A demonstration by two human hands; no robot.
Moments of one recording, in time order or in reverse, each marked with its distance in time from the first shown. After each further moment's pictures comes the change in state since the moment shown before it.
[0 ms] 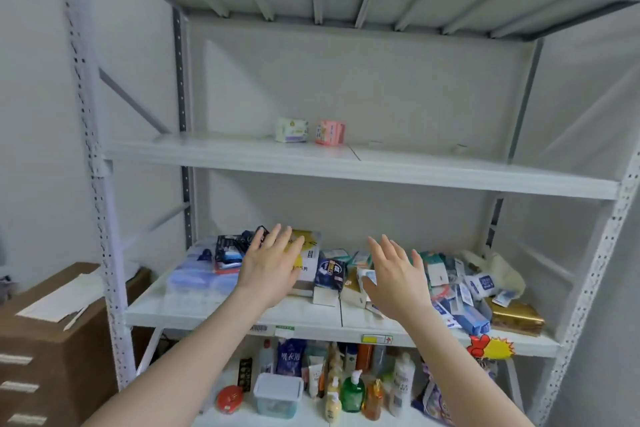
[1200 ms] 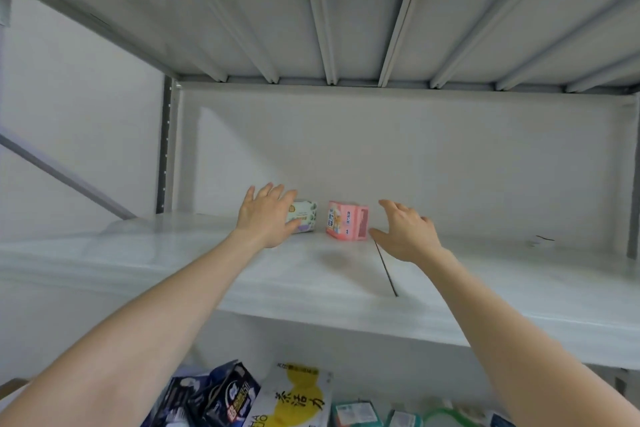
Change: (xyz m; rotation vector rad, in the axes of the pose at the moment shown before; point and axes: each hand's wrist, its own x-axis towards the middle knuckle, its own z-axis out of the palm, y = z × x) left_hand 0.423 -0.140 0.015 0.075 0.183 -0.187; right_hand 0.453 0.069 0.005 0.199 0.145 -0.047
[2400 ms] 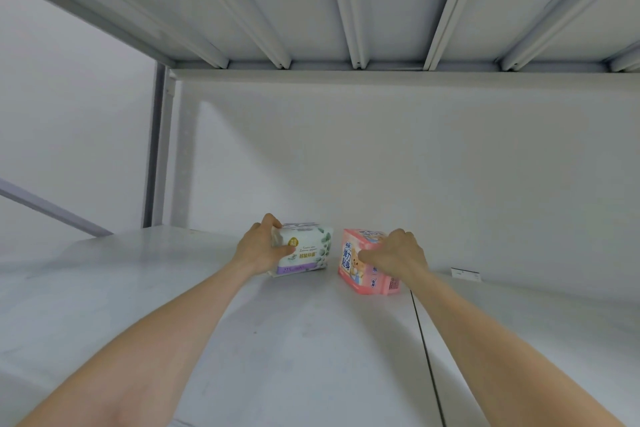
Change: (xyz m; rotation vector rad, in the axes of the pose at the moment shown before) left_hand 0.133 -0.045 0.148 -0.608 -0.074 -0.384; right_hand 0.190 0.010 0.123 0.439 -0.203 0.311
